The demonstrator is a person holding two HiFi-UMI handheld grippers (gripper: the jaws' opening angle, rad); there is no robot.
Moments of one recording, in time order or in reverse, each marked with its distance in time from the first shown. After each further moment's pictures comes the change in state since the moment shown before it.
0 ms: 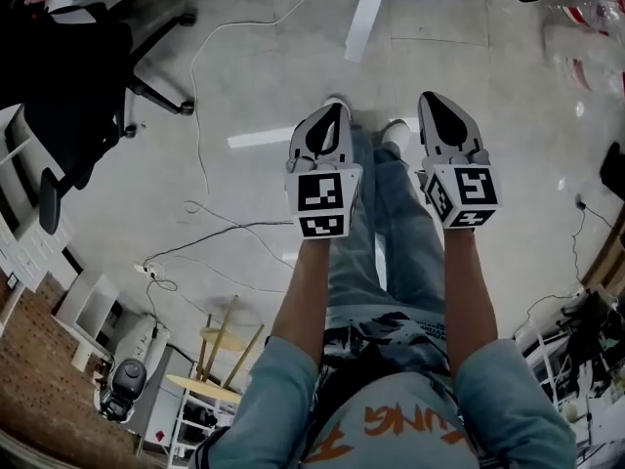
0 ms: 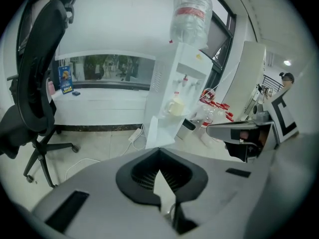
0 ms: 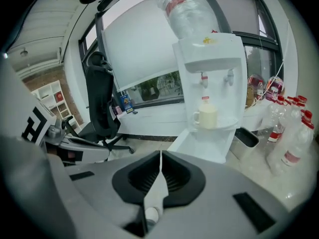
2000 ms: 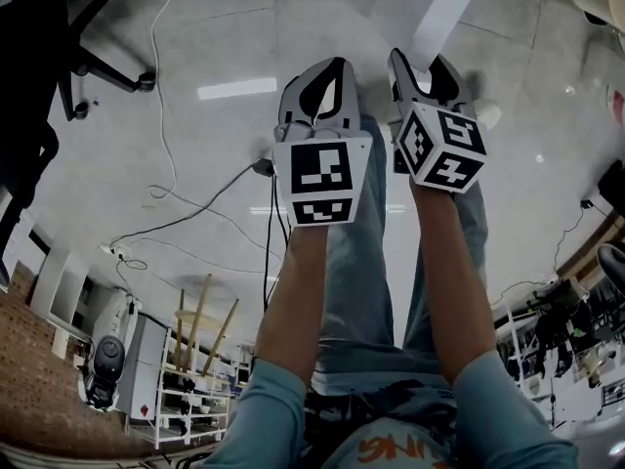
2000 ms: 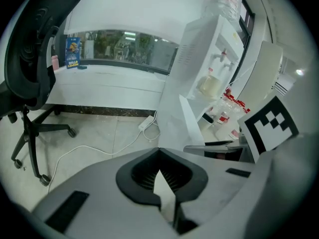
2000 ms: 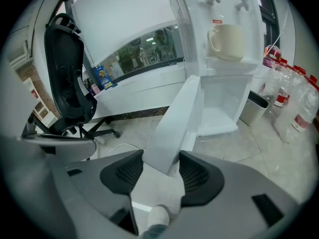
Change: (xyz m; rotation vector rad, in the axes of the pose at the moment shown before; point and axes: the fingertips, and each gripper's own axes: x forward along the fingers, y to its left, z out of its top) left arm 0.144 0.118 -0.086 -0.109 0.065 0.028; right arm 0.224 0.012 -0.137 0.142 0.244 -0.121
